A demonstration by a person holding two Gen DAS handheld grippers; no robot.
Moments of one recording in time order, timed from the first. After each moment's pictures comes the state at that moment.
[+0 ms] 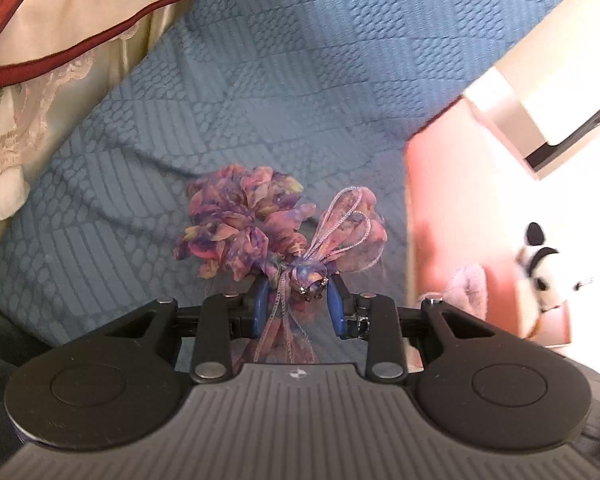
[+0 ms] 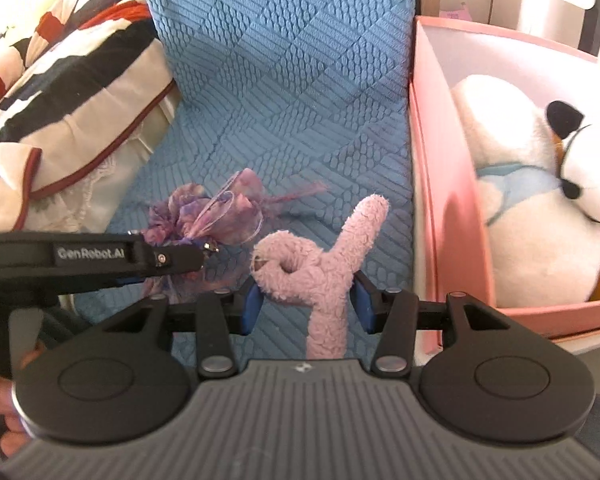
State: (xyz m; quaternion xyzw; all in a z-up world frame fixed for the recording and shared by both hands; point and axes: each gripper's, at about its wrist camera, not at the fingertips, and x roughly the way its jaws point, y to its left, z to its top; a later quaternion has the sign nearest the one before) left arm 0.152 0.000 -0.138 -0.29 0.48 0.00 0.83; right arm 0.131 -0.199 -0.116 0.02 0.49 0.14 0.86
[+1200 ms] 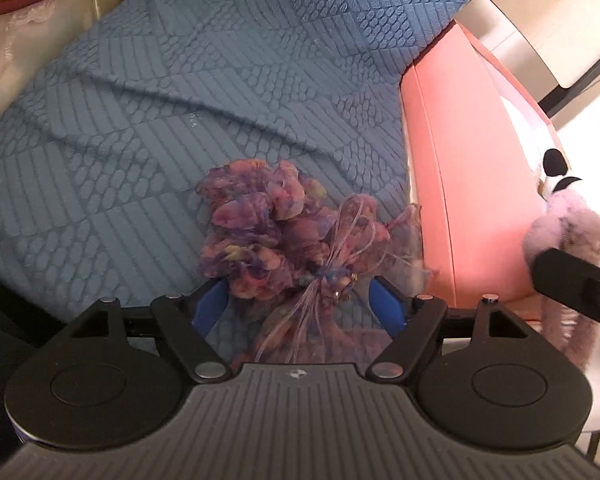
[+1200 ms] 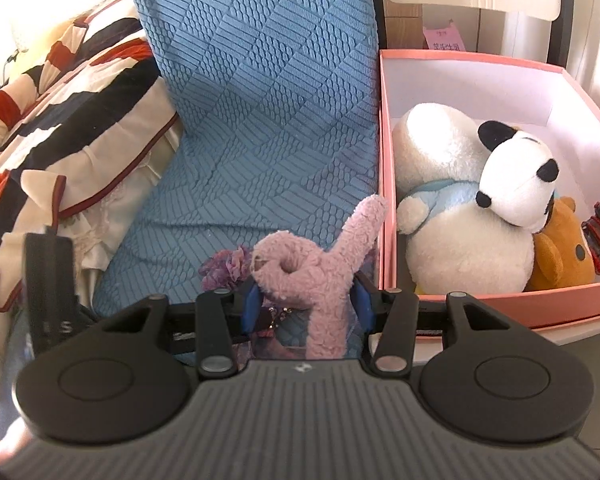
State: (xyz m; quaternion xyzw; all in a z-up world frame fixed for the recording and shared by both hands) left arm 0.143 -0.072 -0.177 -0.25 0.51 0.01 0.82; right arm 0.115 -0.254 -0.080 0.04 0.46 0.16 0.87
